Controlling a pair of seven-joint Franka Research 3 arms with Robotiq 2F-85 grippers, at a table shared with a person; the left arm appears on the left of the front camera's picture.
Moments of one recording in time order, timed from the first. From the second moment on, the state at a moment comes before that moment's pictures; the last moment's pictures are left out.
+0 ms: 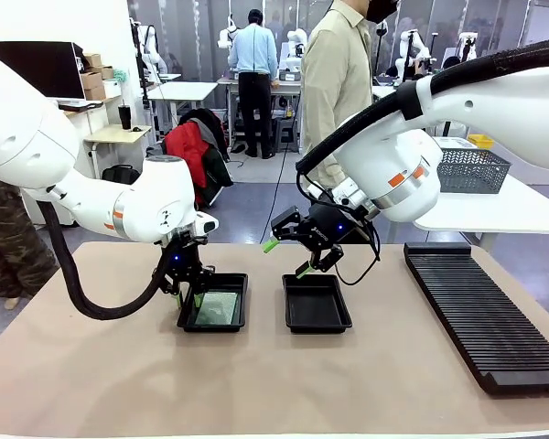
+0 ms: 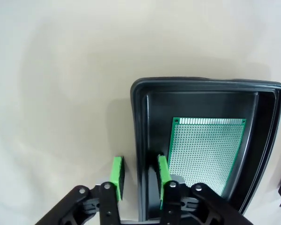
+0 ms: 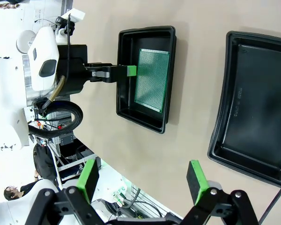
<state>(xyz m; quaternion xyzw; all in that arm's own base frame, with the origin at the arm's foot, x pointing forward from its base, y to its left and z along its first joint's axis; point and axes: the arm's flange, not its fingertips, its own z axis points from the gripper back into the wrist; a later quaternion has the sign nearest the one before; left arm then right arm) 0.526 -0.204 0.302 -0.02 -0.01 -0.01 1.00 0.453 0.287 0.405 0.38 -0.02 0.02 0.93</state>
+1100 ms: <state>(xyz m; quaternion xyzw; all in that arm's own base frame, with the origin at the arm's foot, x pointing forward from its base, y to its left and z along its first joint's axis) 0.523 -0.203 0.306 -0.02 -0.03 -0.01 1.00 0.453 0.287 0.405 0.38 -0.02 0.02 0.93</state>
